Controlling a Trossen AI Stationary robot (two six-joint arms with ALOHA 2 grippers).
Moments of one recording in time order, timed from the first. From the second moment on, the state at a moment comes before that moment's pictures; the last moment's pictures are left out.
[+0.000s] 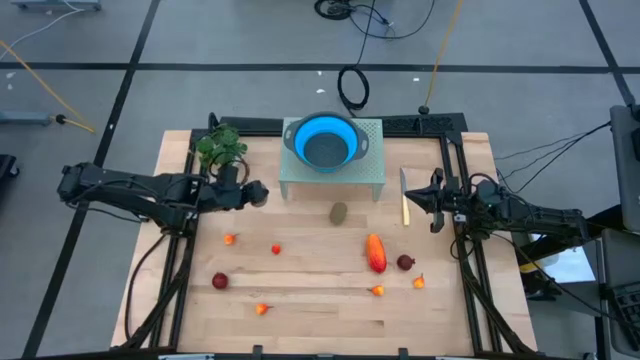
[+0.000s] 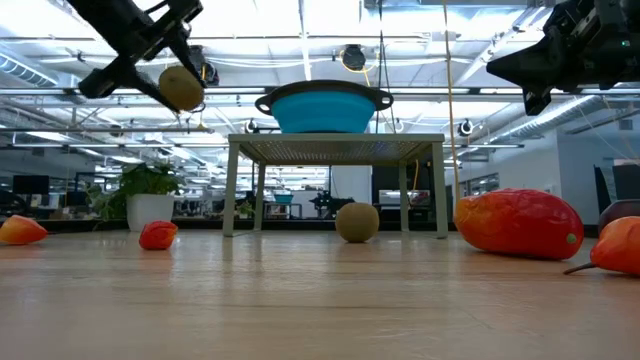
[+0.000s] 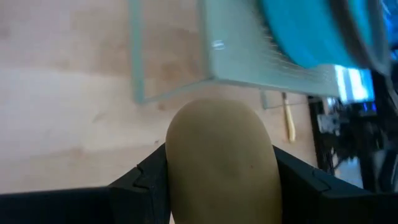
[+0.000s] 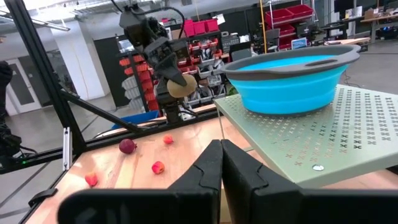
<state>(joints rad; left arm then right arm) -0.08 0.96 0.79 -0.61 -0.46 -1.48 -0.12 0.11 0.17 0.00 0.03 0.22</state>
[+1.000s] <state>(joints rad) -0.13 0.96 0.79 0.25 -0.51 0.20 -0.12 0.11 0.17 0.00 0.03 0.22</state>
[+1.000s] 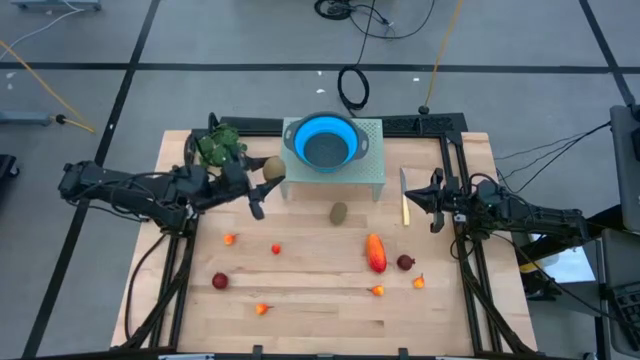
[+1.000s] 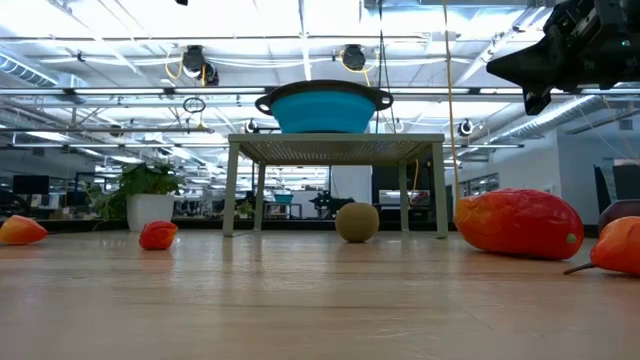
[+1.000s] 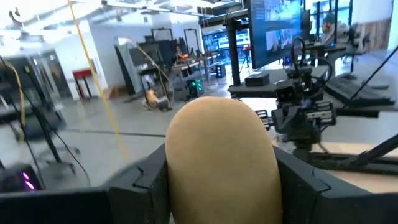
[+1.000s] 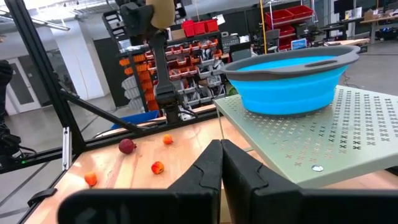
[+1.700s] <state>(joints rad) -0.12 0.96 0.79 0.34 -0.69 -0.32 -0.12 0.11 0.17 0.00 0.03 0.22</state>
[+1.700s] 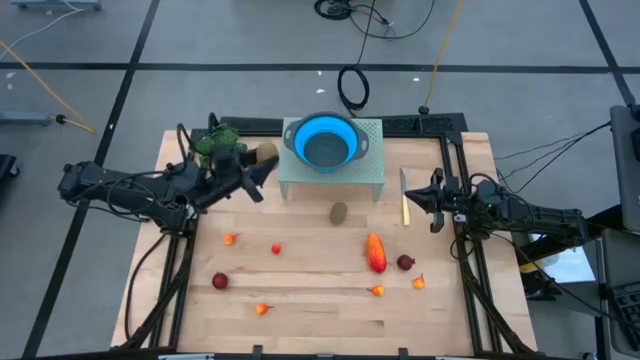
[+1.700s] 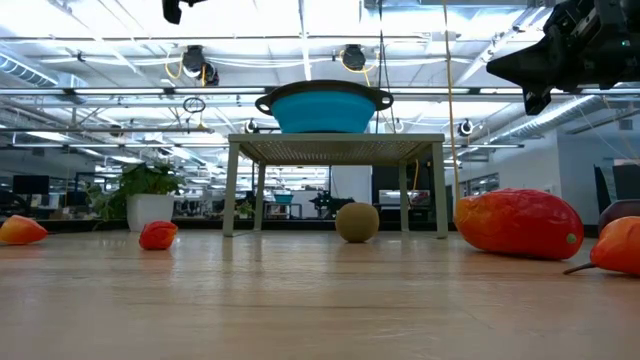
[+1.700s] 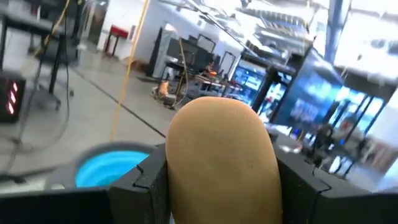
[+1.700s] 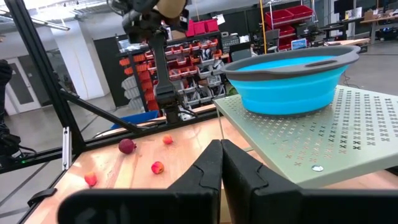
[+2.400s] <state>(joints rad) -0.04 1.16 1.19 -0.07 -0.68 -0.40 -0.12 0.11 0.17 0.01 0.03 0.22</state>
